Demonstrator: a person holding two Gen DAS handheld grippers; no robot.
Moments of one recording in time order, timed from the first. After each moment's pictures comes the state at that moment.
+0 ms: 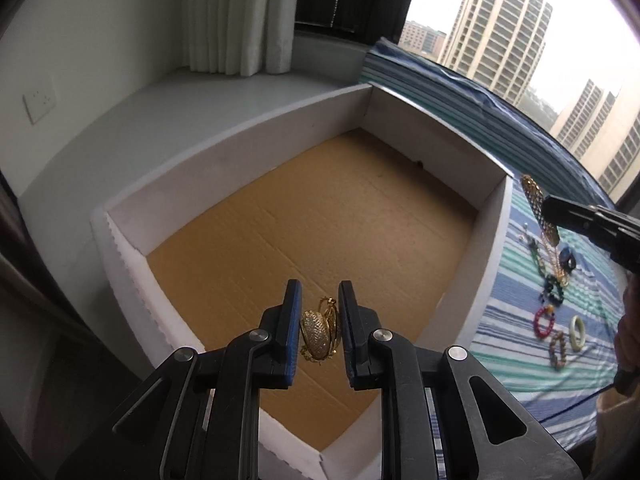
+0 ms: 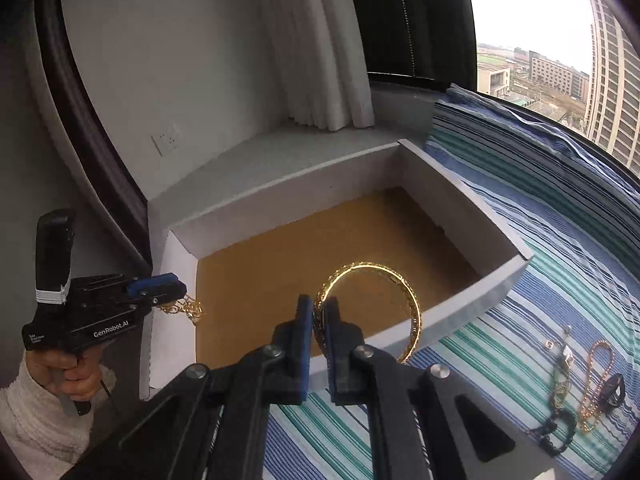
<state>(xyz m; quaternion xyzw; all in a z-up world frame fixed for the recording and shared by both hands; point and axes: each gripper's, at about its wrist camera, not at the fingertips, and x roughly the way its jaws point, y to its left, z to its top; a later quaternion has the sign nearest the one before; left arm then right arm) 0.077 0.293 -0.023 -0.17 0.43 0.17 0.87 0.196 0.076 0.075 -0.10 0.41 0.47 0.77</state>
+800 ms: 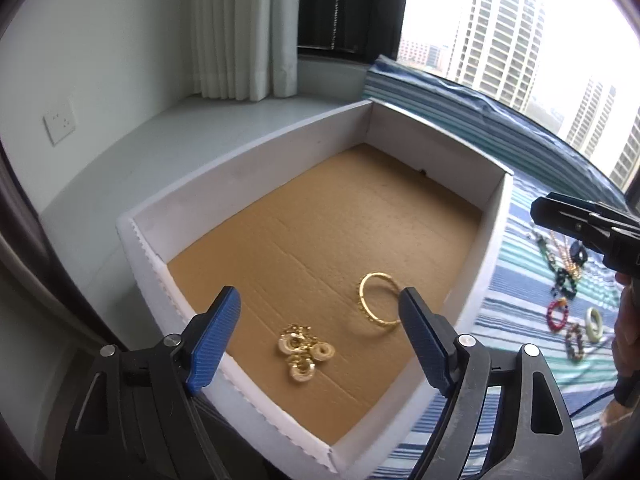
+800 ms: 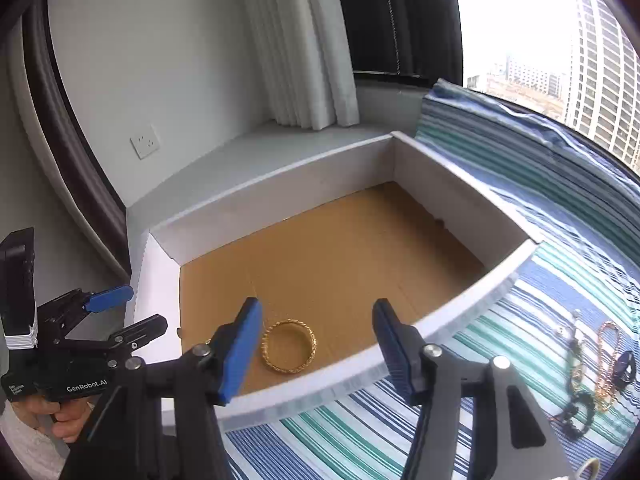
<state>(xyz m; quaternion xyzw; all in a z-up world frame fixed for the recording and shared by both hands) 0.047 0.255 -0.001 -0.12 0.38 0.18 0.90 0.171 0.069 0.062 -0.08 0.39 0.42 0.81</state>
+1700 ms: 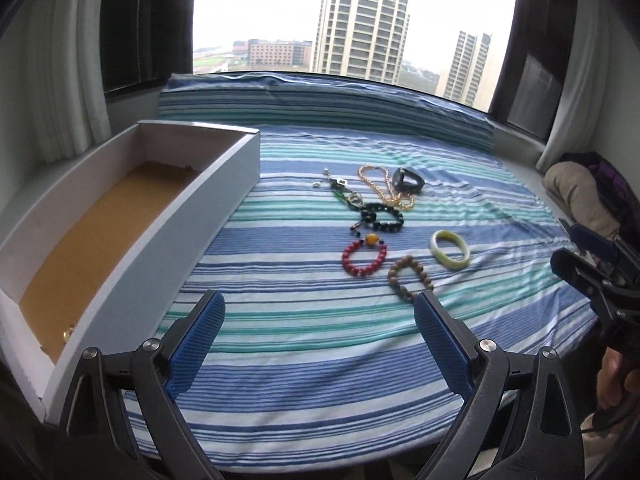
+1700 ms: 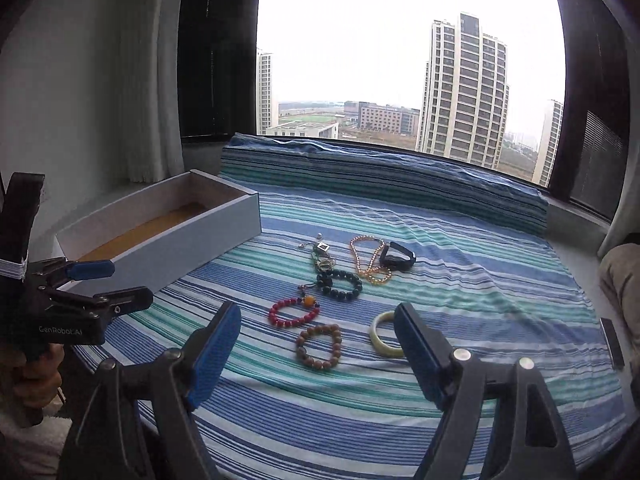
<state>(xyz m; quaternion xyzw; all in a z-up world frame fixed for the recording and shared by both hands) 0.058 0.016 -0.002 -0.04 0.37 -0.05 0.93 0.051 -0.241 0.072 -0.05 0.31 0.16 0.94</state>
